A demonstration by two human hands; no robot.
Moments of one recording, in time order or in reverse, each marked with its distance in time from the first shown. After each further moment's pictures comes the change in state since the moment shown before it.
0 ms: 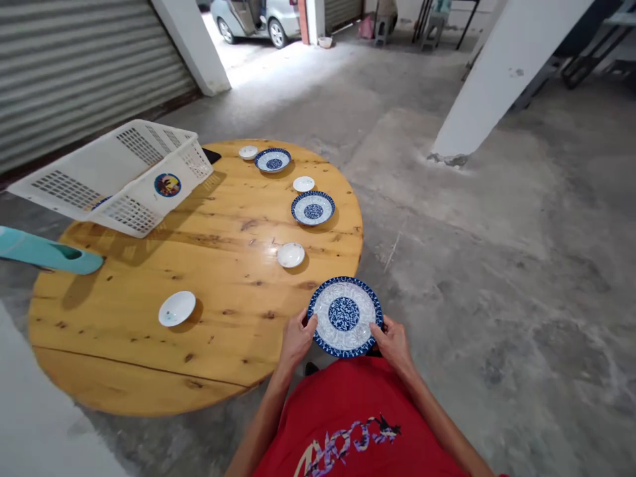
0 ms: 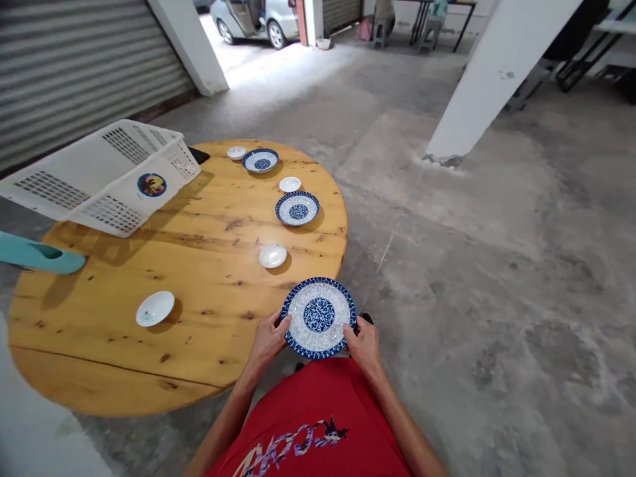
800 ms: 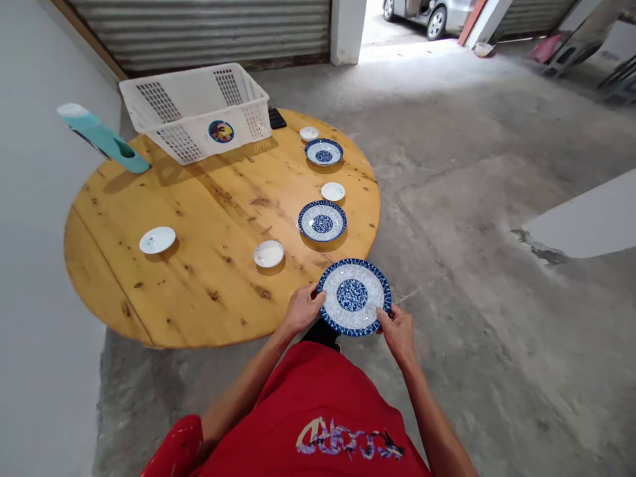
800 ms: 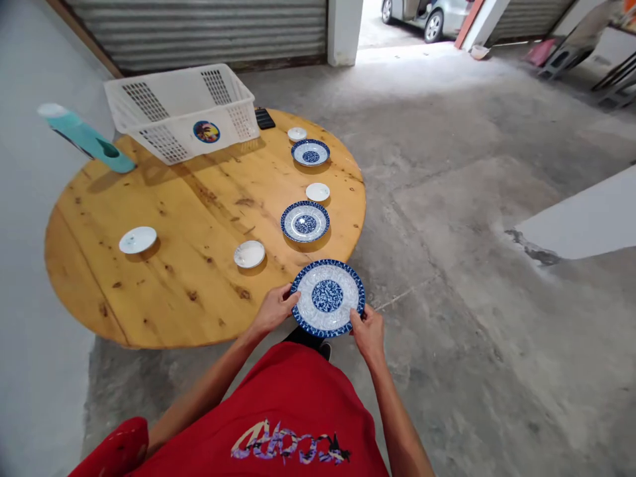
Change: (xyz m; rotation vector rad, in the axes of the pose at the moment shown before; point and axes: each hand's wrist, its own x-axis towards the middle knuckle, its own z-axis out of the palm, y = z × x) left_hand 0.156 0.128 0.132 -0.043 0.343 -0.176; right_hand 0.284 -0.071 -0.143 -0.175 -0.393 -0.194
